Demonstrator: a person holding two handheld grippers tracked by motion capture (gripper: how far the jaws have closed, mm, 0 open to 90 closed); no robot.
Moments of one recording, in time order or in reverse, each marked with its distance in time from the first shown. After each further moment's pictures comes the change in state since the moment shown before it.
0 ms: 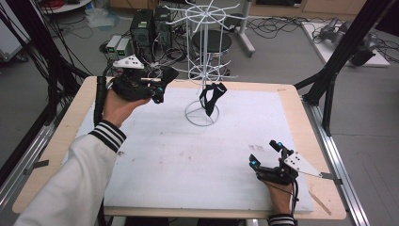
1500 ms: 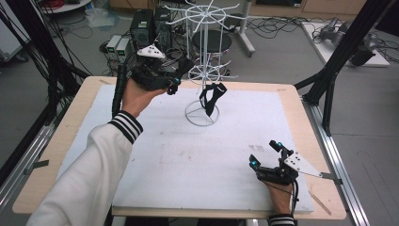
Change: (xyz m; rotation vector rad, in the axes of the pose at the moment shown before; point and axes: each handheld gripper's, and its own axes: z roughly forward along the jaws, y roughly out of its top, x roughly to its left) left arm -0.013 0.034 0.038 0.018 0.031 0.040; right arm 0.000 0.000 0.000 -0.006 0.009 -0.002
